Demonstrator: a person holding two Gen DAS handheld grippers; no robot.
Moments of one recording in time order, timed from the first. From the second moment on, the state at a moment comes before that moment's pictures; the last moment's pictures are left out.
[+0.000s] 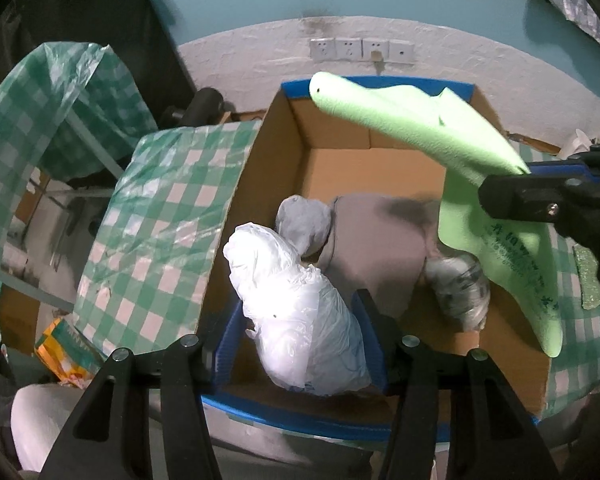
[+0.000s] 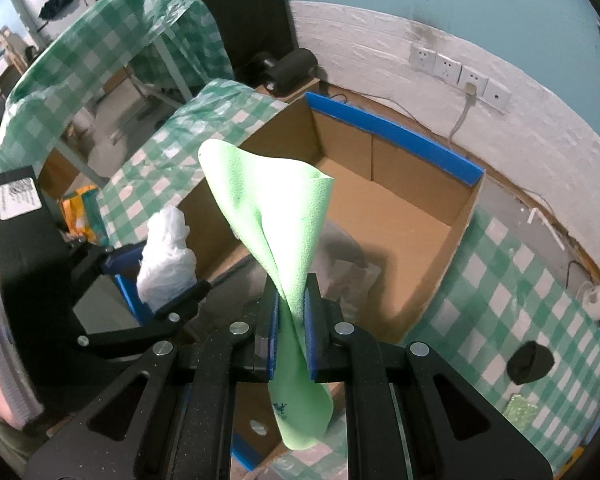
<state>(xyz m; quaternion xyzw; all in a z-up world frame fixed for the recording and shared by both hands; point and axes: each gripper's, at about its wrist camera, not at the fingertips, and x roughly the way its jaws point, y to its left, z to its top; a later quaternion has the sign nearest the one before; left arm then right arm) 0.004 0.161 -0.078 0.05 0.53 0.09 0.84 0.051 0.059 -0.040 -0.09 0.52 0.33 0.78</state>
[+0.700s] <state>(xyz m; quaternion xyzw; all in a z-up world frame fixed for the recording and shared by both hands) 0.002 0.146 -0.063 0.08 0.50 0.09 0.86 0.050 0.022 -0.035 -0.09 0.52 0.28 0.80</state>
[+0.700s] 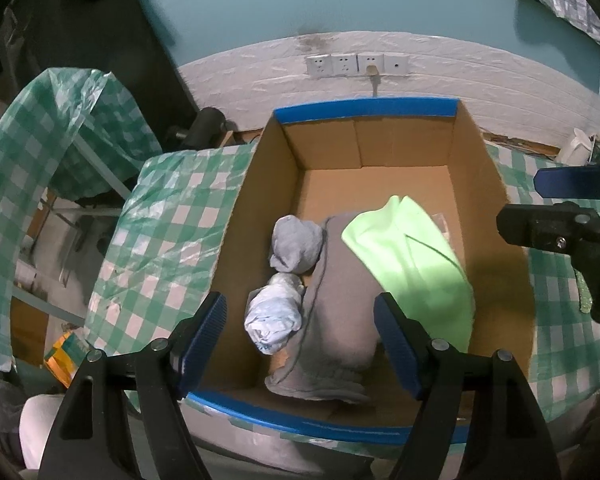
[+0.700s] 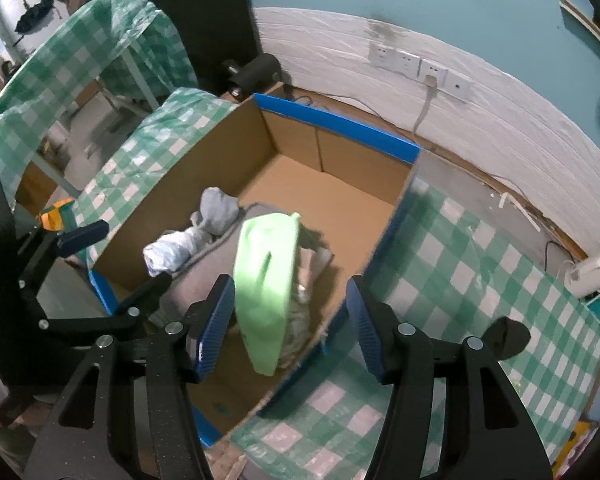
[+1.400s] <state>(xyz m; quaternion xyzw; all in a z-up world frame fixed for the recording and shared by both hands) 0.008 0.089 -0.056 0.11 0.49 0.05 0.86 0.048 -0.063 -0.047 -0.06 0.53 0.22 0.81</state>
